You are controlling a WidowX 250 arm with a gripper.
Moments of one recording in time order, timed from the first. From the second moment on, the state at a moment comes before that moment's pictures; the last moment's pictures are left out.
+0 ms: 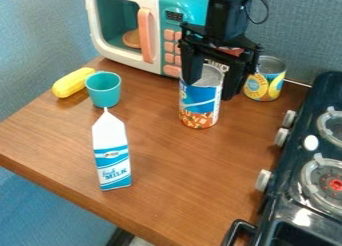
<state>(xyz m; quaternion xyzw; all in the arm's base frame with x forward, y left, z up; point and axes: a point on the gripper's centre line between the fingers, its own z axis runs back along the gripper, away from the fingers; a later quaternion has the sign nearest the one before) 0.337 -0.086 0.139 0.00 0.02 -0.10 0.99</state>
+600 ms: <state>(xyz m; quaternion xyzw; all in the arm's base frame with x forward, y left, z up) 0.370 -0.092 0.125 0.02 0.04 -0.10 0.99</state>
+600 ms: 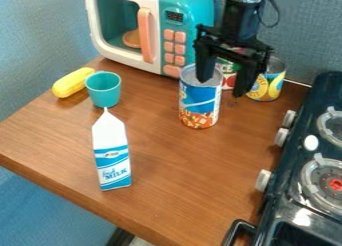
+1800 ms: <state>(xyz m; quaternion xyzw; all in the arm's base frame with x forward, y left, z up) 0.414 -0.129 0.085 0.00 0.07 -0.08 0.99</state>
